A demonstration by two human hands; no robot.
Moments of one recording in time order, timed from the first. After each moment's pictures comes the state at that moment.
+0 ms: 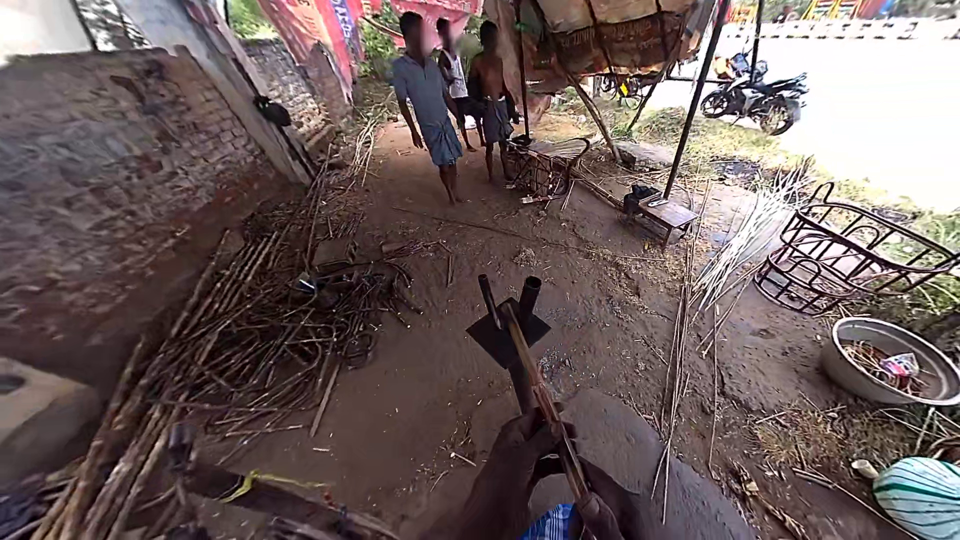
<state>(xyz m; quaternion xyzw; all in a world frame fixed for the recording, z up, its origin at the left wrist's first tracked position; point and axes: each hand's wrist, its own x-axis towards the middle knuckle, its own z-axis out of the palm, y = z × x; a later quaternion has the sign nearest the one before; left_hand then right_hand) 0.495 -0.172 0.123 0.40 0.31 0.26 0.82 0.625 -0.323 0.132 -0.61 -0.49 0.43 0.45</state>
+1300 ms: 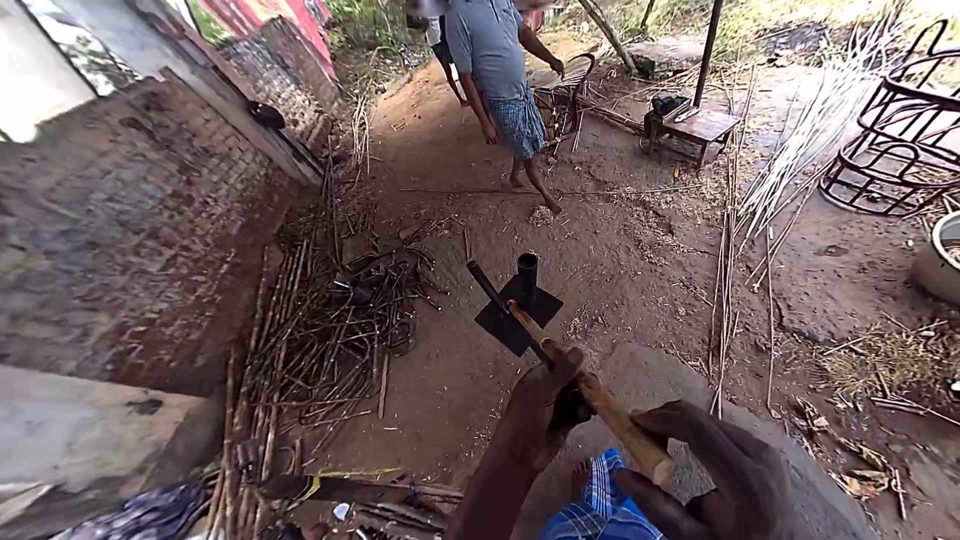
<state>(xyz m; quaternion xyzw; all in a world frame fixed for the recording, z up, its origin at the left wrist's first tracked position) 0.547 -0.119 0.168 0.36 0.40 0.23 0.81 0.693 -0.270 0.142 -0.56 -0.61 0.06 0.56</state>
